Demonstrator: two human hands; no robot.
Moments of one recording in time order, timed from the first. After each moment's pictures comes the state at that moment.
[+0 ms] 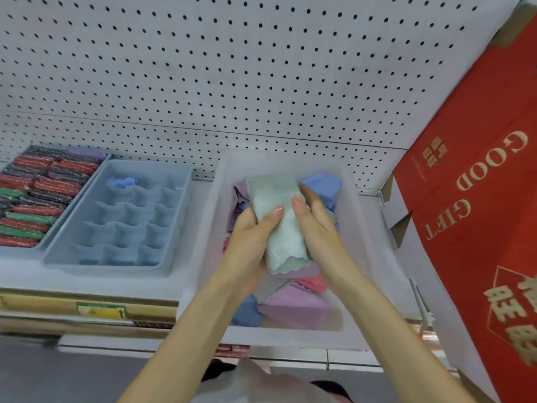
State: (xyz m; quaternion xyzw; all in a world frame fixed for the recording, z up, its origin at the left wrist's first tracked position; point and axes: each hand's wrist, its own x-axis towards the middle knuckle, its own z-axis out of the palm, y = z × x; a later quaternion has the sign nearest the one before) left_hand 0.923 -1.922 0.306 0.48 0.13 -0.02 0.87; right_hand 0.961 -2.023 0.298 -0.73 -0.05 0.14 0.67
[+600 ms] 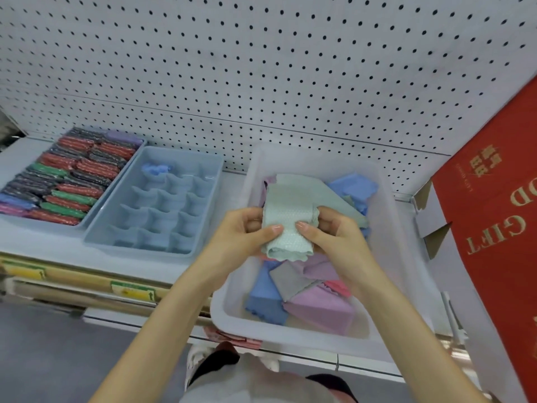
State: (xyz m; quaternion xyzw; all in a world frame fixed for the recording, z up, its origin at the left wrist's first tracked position) left_hand 0.906 -1.843 0.296 0.65 0.12 -0.05 0.75; right_hand 0.960 -2.007 0.290 -0.67 -0.10 0.21 0.70
